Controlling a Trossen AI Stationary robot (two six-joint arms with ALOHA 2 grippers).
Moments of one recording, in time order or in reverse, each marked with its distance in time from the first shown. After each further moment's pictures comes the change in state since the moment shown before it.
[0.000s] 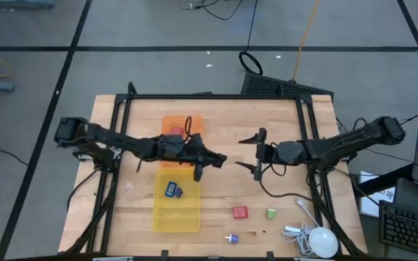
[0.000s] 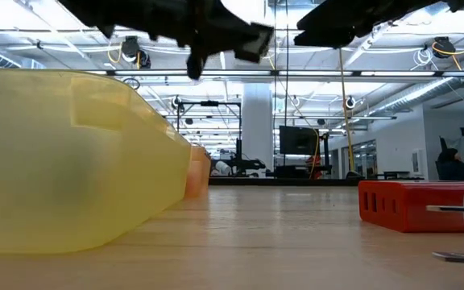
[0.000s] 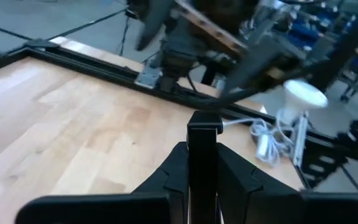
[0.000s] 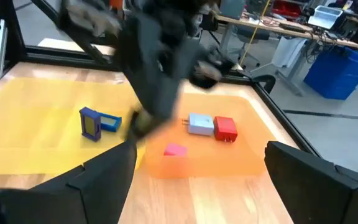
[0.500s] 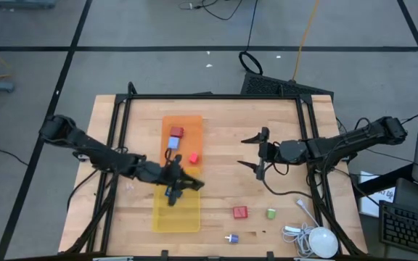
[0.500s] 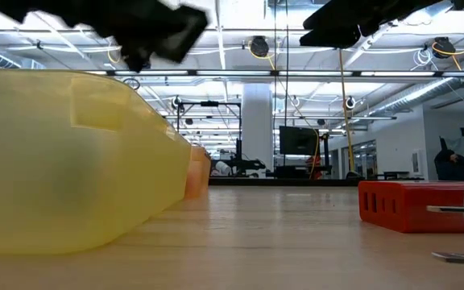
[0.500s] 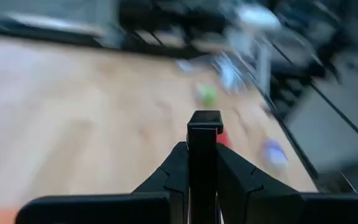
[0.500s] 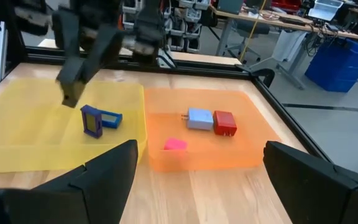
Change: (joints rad) left arm -0.302 -0.192 -0.241 -0.050 -0.190 0.067; right arm -0.001 -0.039 -0.002 -0.051 0.001 0.034
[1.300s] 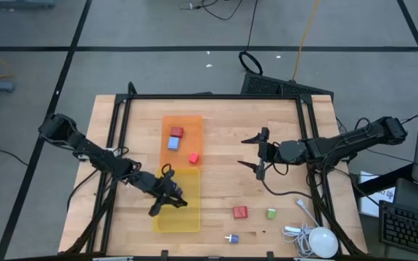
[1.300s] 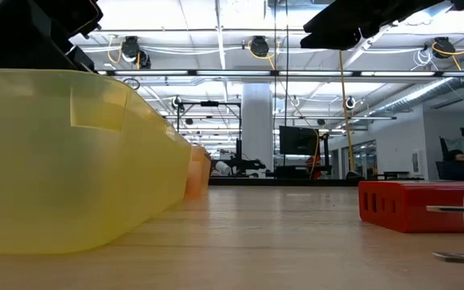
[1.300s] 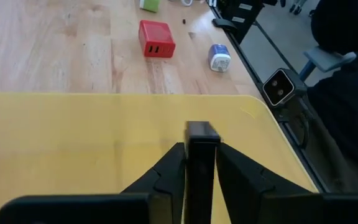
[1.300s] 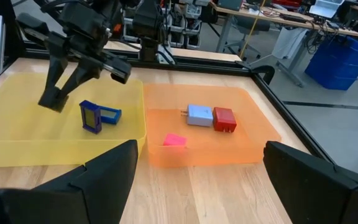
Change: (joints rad) left arm -0.098 -0.019 -0.187 -0.001 0.200 -0.108; right arm 0.000 0.000 0.000 -0.015 0.001 -0.001
